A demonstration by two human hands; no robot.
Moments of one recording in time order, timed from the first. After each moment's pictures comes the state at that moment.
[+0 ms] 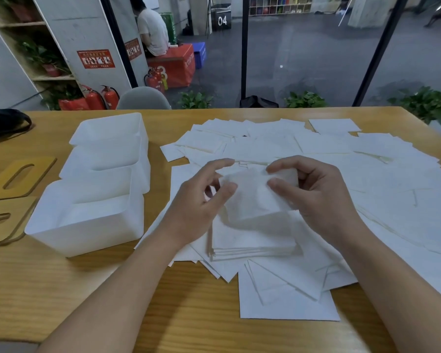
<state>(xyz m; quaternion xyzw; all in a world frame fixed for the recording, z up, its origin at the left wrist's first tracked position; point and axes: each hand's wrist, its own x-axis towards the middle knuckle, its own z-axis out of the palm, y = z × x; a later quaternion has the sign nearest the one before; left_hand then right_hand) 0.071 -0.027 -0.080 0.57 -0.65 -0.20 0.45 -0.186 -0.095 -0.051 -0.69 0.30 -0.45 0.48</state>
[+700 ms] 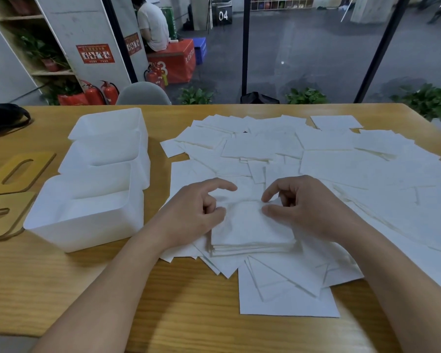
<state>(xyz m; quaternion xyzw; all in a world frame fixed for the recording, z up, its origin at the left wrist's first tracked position) 0.088 -0.011 -0.081 0.59 -0.68 -0.28 0.32 -0.194 -0.107 -0.066 -0.82 0.40 -0.22 0.34</state>
